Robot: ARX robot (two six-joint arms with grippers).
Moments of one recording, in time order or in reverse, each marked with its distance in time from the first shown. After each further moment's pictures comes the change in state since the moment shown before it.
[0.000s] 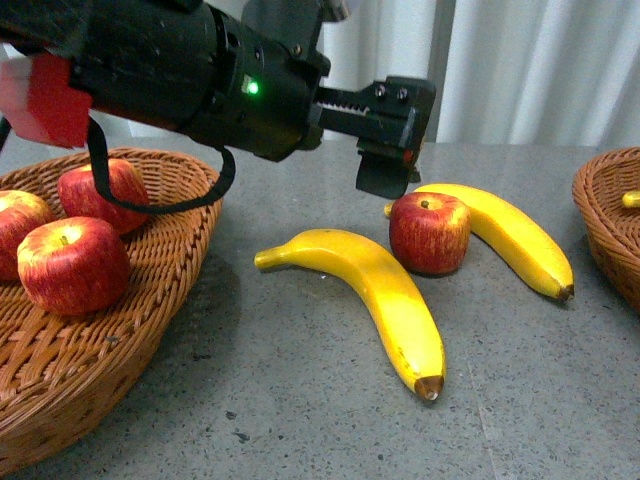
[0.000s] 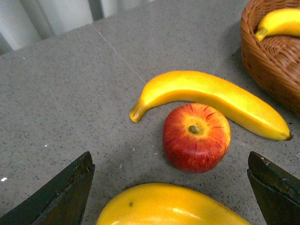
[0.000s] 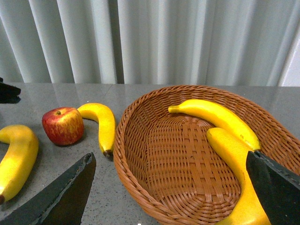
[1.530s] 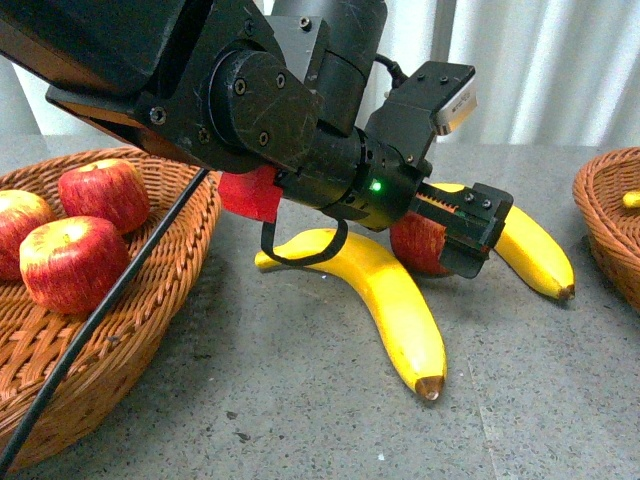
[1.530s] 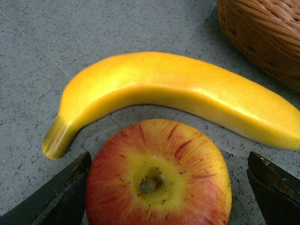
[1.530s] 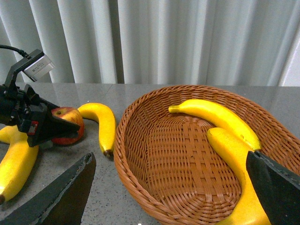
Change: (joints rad) left arm -0.085 0.351 0.265 -0.020 0.090 0.071; right arm 0.000 0.000 0.000 0.000 0.000 0.000
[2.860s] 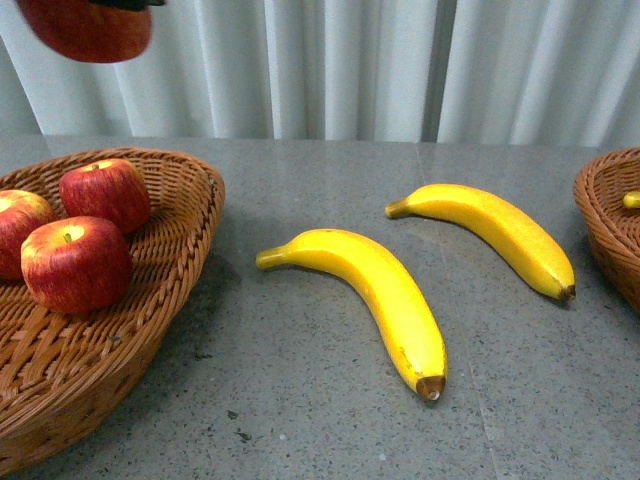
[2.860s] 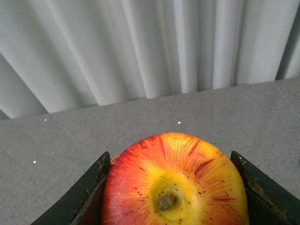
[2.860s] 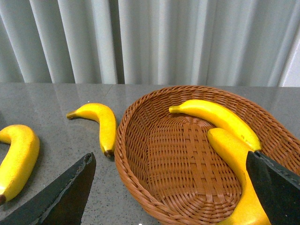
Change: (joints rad) left arm 0.187 -0.754 -0.428 0.029 -0.641 -0.061; right arm 0.000 0.000 0.000 0.000 0.000 0.000
